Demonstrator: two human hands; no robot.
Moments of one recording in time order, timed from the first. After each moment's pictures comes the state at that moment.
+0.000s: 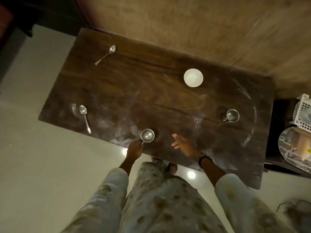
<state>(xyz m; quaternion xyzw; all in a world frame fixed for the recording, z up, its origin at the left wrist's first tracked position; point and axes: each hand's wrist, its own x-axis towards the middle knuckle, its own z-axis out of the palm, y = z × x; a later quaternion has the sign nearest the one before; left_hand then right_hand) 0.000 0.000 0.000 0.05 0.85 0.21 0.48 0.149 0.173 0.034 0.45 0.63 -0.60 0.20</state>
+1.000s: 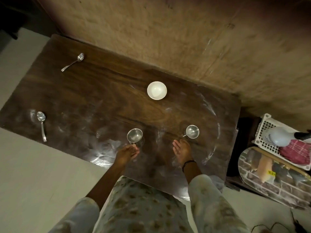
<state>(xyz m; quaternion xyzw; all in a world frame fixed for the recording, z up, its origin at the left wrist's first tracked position) 0.103 0.153 0.025 -0.20 0.65 0.55 0.48 0.243 0.334 -0.008 0.63 0.19 -0.74 -0.11</state>
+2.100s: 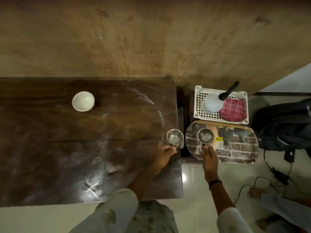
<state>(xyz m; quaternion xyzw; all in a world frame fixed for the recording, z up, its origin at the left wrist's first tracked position) 0.364 0.391 0.013 0.21 0.69 0.33 0.61 0.545 0.444 -0.007 0.67 0.44 -0.52 -0.30</state>
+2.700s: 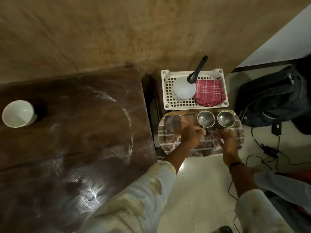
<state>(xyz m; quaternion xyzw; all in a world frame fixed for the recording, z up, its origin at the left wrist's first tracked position) 0.537 0.546 -0.051 0.37 0.65 0.25 0.61 0.687 0.548 -0.055 0.72 0.29 -0.52 -0.35</state>
